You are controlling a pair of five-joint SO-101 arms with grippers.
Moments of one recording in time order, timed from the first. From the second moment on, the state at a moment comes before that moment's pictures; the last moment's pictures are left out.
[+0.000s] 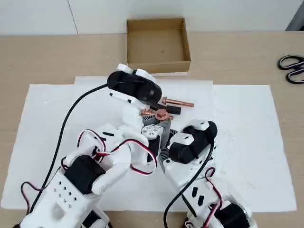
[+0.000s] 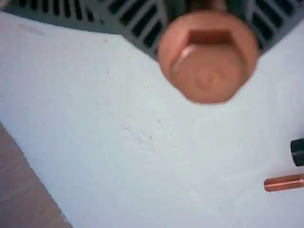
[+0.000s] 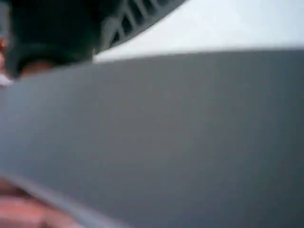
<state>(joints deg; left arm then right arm) 37.1 -48.6 32.1 64.0 26.2 -34.3 -102.4 70.5 57.1 -4.7</state>
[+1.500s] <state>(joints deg) 18.4 -48.9 11.6 75.8 26.1 -33.8 -102.5 70.4 57.1 -4.6</state>
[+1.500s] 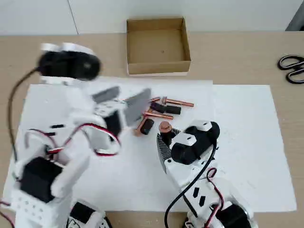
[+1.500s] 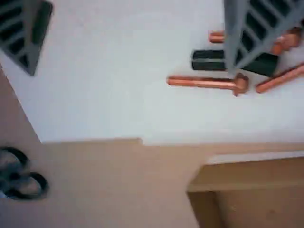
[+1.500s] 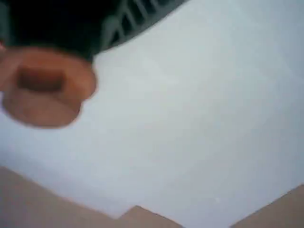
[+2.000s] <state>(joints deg) -26.9 -49.0 7.0 92.7 25.5 -20.8 -86.9 54.4 57.3 -4.6</state>
